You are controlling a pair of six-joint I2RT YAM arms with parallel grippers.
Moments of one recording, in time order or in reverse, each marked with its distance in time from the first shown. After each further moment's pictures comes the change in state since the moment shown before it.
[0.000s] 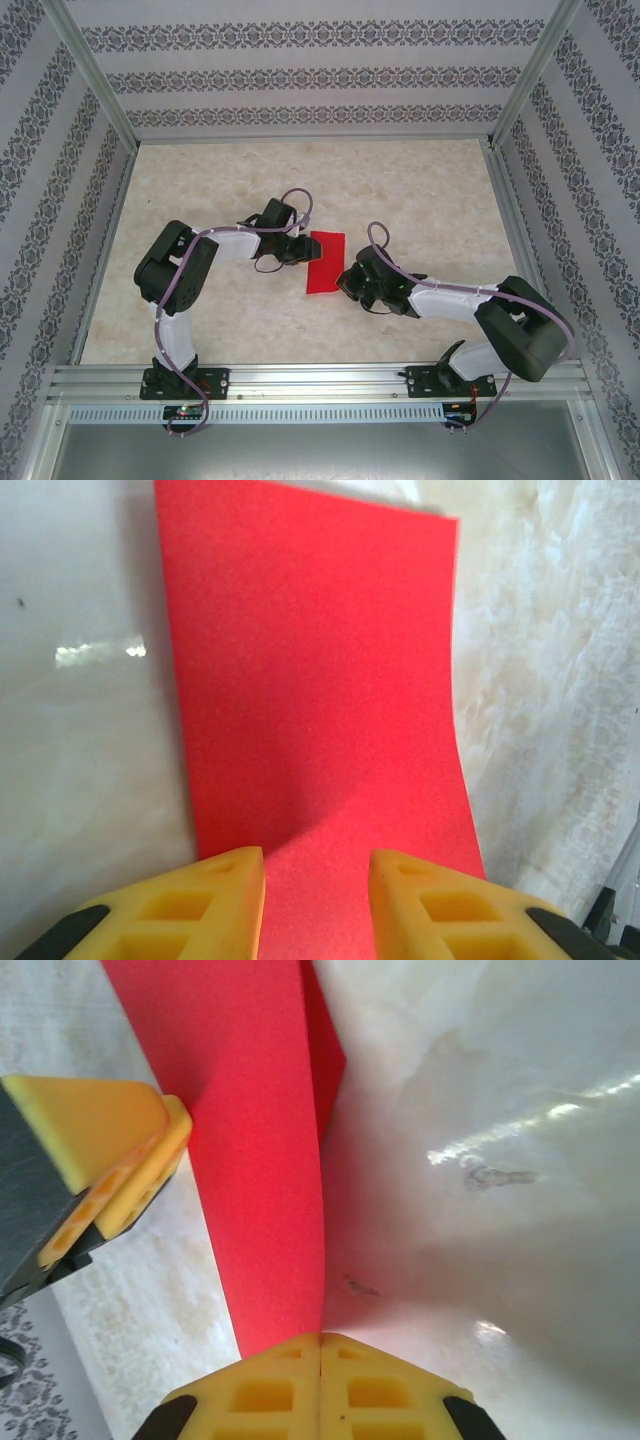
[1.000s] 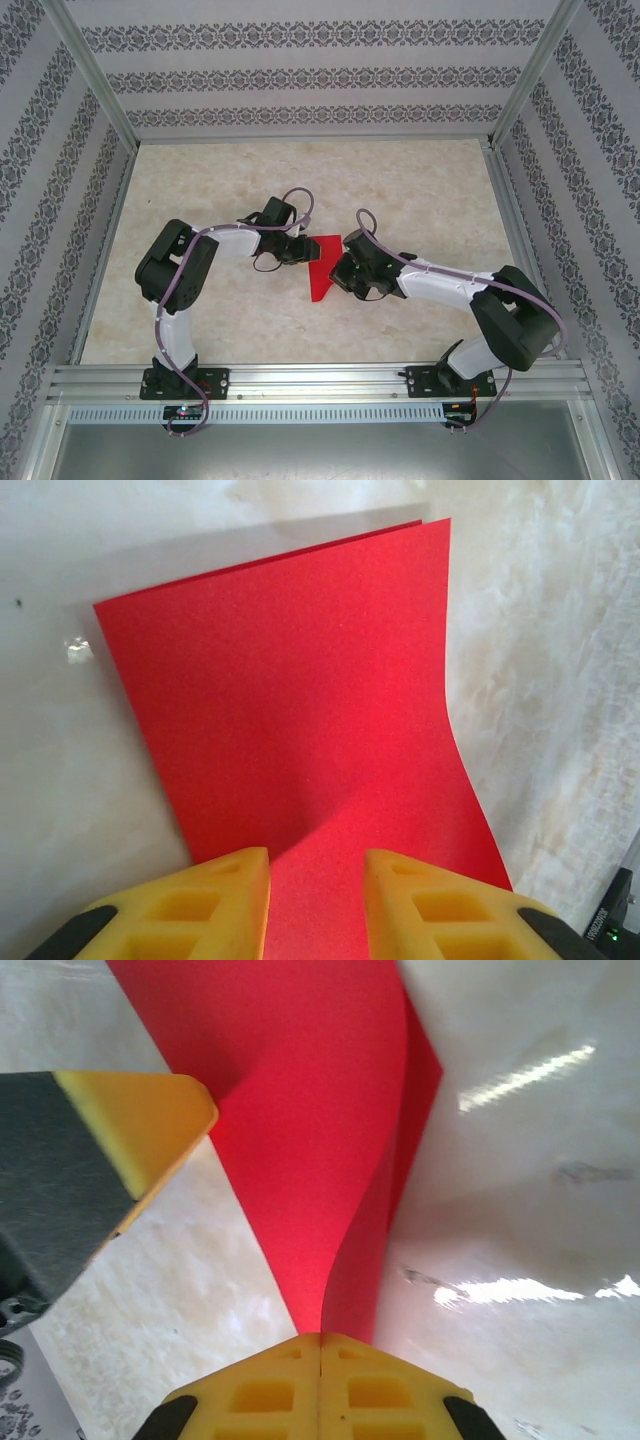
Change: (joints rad) left arm 0.004 0.013 0.035 -0.069 0.006 0.066; right arm 0.000 0.085 0.230 -0.254 -0.031 -0.064
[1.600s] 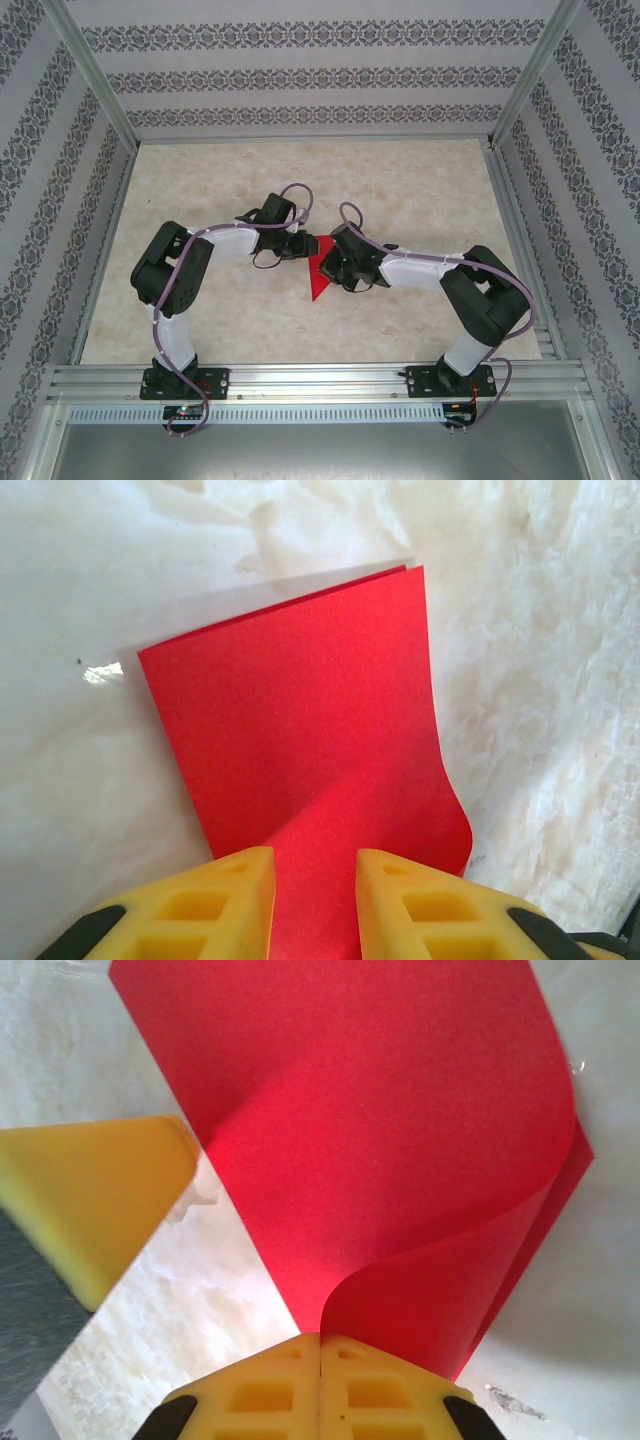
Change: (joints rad) left arm 0.002 -0.035 0.015 -0.024 -0.068 0.010; right arm 0.000 0.179 0.100 0.060 0.001 -0.025
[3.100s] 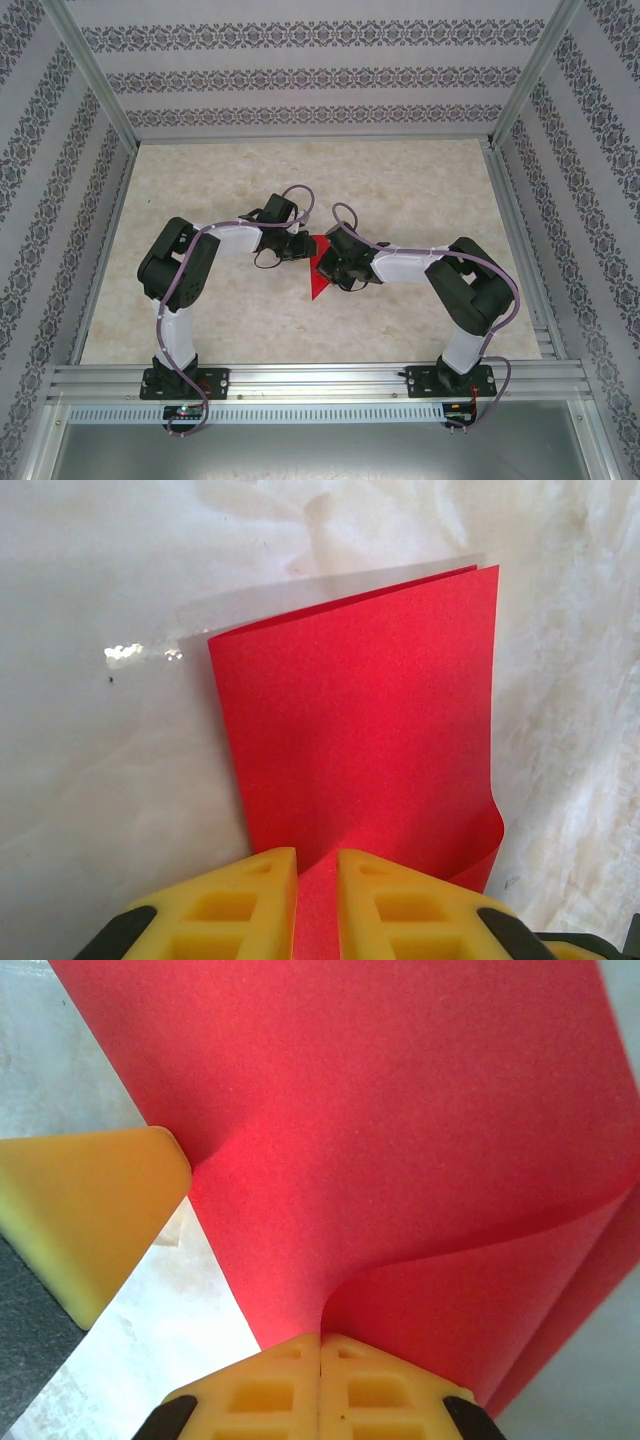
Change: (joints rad) left arm 0.004 0.056 0.029 -0.012 -0.002 0.000; right arm 0.000 0.089 0.042 0.009 0.012 -0.011
